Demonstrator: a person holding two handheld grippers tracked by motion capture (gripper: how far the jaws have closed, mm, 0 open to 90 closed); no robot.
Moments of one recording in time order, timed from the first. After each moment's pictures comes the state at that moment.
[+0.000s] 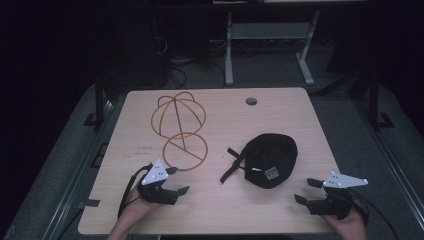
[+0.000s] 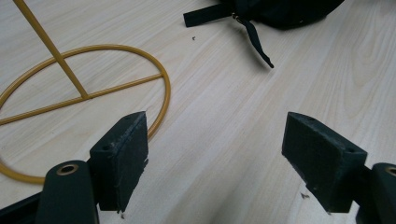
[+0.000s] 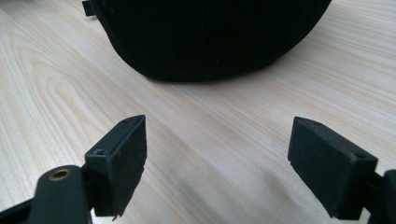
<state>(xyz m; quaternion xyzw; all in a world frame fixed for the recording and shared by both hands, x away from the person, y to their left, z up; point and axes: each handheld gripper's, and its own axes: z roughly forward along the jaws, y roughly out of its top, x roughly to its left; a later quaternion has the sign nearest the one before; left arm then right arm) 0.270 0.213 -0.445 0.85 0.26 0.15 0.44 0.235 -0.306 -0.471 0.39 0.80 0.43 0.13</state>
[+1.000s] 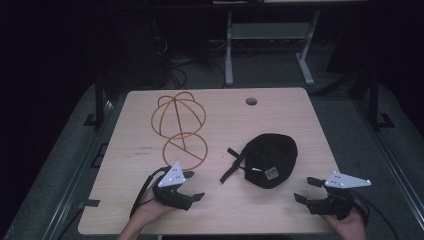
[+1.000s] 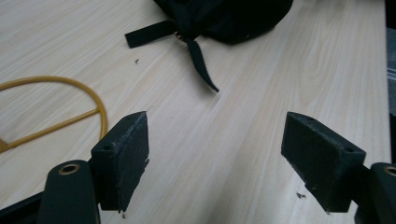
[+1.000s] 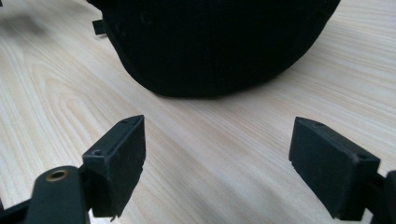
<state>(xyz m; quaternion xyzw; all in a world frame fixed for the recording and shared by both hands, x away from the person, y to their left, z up) 0.263 0.171 -0.436 0.87 0.20 0.11 0.44 0.232 -0.306 -0.466 0.39 0.79 0.45 0.13</state>
